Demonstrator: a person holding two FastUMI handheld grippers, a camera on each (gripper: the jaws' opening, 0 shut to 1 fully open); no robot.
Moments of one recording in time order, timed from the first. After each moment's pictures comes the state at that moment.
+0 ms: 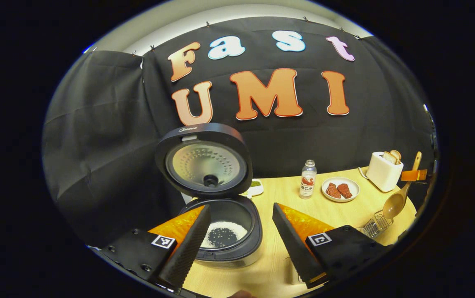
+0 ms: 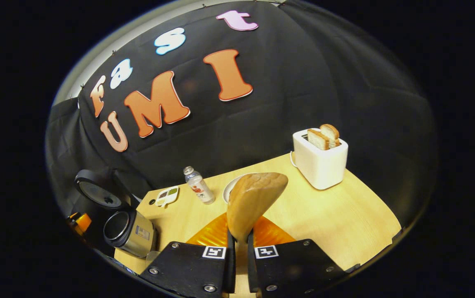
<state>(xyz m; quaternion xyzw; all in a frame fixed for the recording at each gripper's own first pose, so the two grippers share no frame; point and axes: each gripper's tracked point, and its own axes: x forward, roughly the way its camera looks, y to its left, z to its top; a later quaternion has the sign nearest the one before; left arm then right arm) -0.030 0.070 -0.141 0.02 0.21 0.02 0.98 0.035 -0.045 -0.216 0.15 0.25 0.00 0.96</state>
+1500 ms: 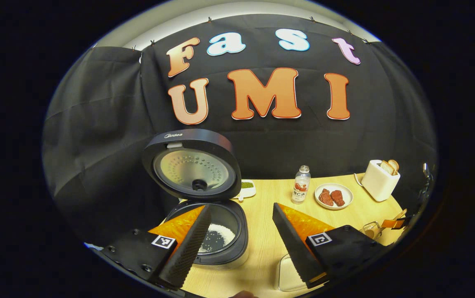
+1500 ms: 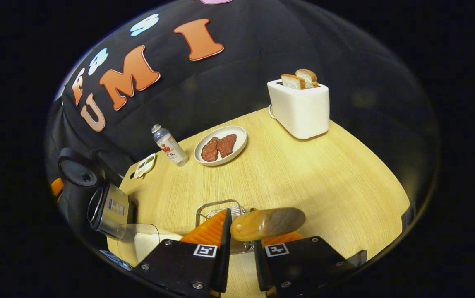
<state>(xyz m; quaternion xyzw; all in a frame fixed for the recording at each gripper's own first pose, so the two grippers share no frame) 0.005 0.060 -0.122 -0.01 0.22 0.03 0.97 -0.021 -0.076 -0.304 0.15 0.38 -0.03 0.91</state>
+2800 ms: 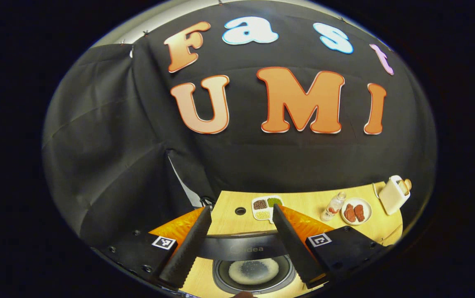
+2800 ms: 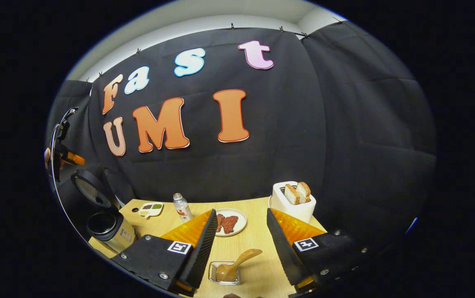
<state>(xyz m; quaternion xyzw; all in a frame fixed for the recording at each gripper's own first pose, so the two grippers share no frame) 0.172 0.198 -0.070 0.01 0.32 0.02 0.95 0.013 -0.088 -0.077 0.03 0.15 -0.02 0.99</state>
